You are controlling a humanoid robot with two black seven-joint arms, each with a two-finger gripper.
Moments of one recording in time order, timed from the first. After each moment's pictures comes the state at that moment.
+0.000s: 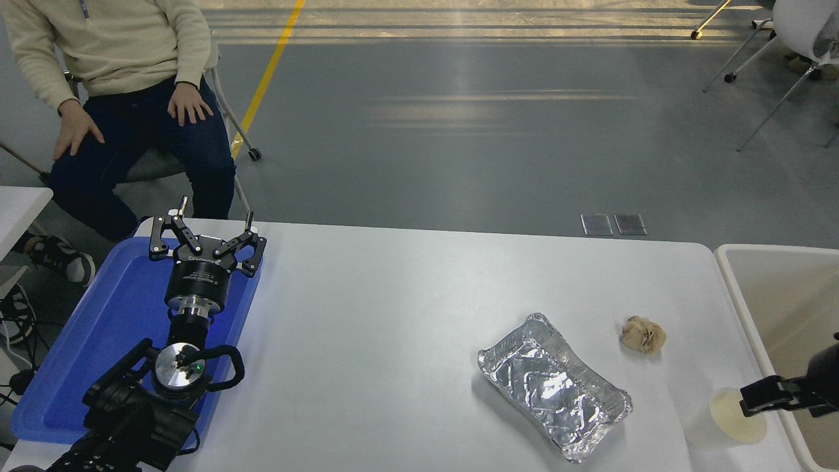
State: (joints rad) left arm -0.50 0.10 -1.16 -0.54 -0.09 -0.64 -0.36; right arm 1.35 -0.84 -1.06 1.16 -0.93 0.36 0.21
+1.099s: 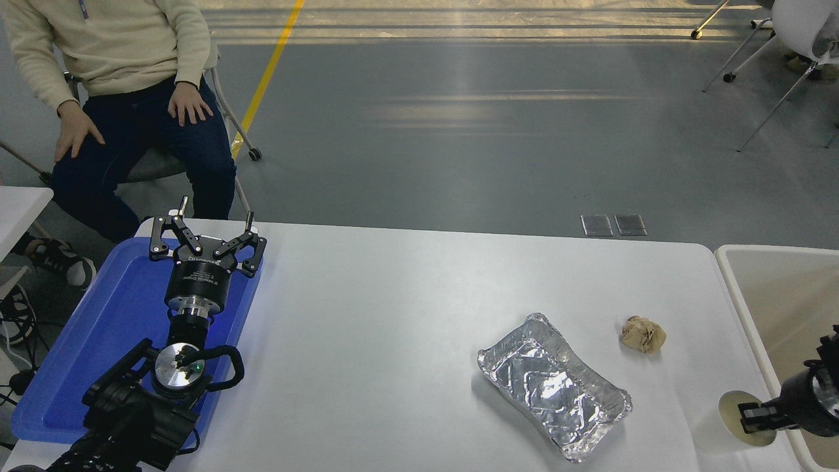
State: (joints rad) left arm -0.50 0.10 -1.16 -0.54 -0.09 -0.64 -0.36; right arm 1.19 -0.77 -1.00 1.05 -0.93 0.26 0.22
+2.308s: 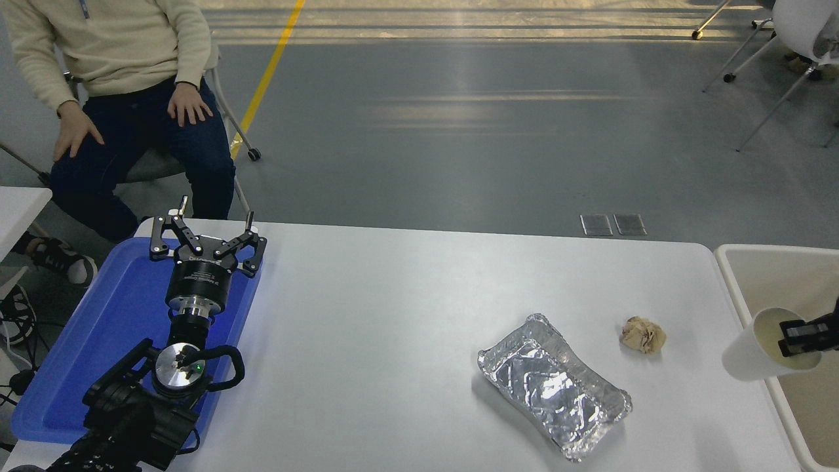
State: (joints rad) left arm -0.50 0.10 -1.16 -0.54 -0.09 -0.64 -0.36; right arm 2.14 -0.76 -1.55 1.48 -0.79 0.40 0.23
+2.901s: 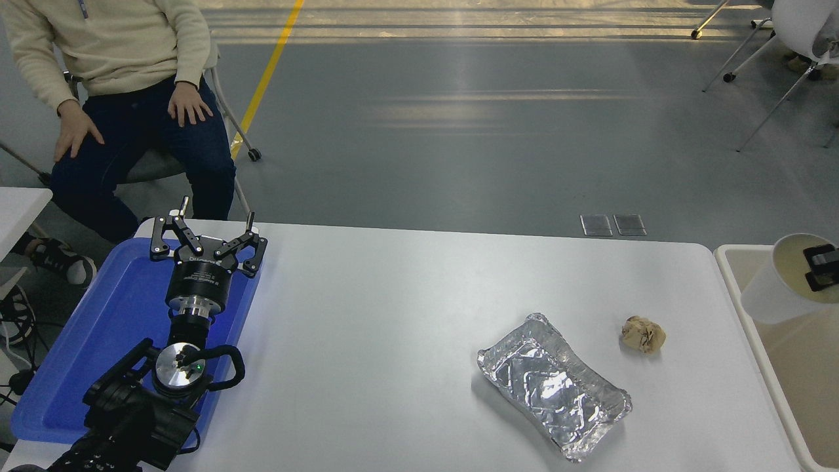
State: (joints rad) left arm -0.50 0.10 -1.16 -0.54 -0.09 -0.64 -0.36; right arm 2.45 -0.64 -1.69 1.58 -0.73 0.51 0.22
